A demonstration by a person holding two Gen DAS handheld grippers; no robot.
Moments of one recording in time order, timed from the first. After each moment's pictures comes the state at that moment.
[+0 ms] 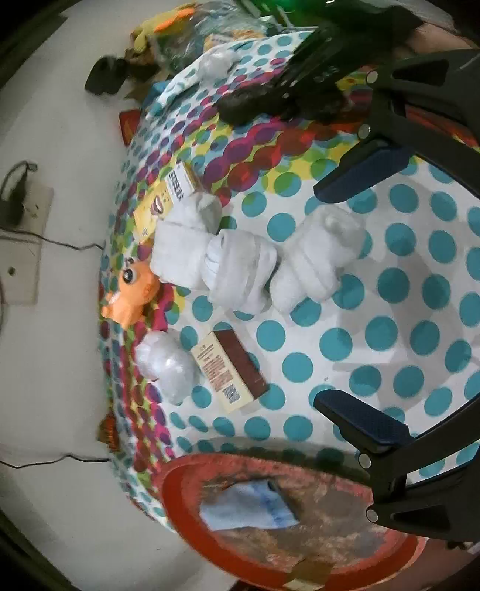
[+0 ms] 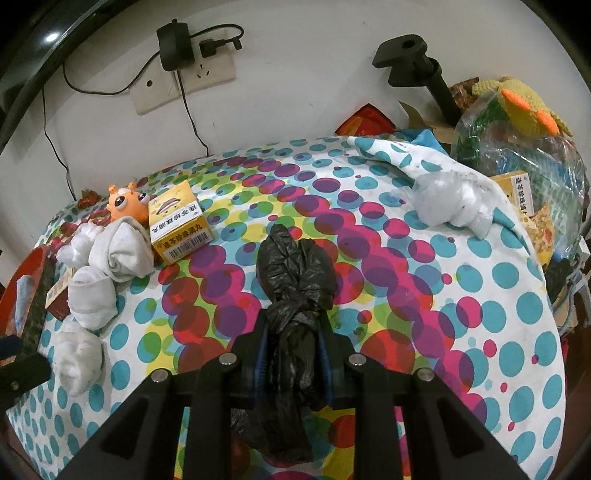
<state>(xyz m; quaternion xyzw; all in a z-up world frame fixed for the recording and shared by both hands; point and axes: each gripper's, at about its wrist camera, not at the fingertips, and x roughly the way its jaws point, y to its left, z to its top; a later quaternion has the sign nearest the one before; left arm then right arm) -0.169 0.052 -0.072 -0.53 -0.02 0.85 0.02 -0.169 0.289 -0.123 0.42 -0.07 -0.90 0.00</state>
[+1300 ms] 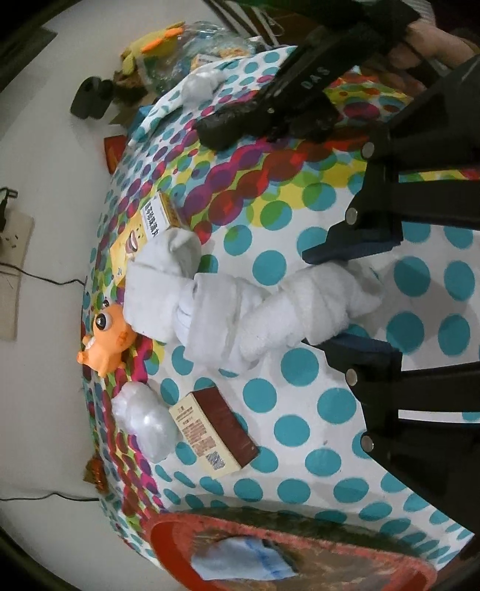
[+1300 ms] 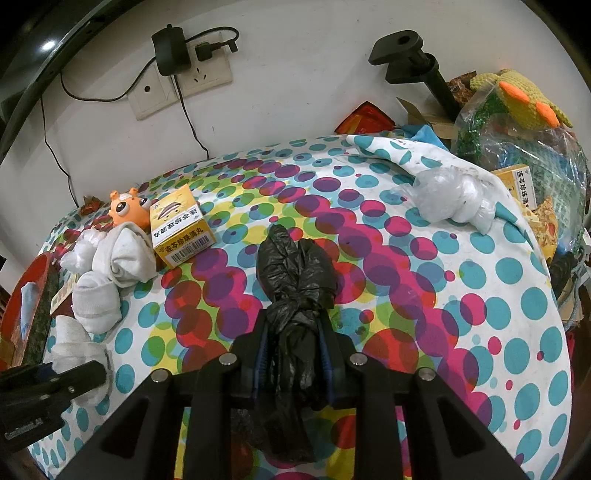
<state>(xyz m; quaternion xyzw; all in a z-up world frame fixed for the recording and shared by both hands) -0.169 0.071 -0.096 -0.53 -0.03 0.84 0.09 -0.169 0.293 -0.124 0.42 -0.08 -0.90 0.01</state>
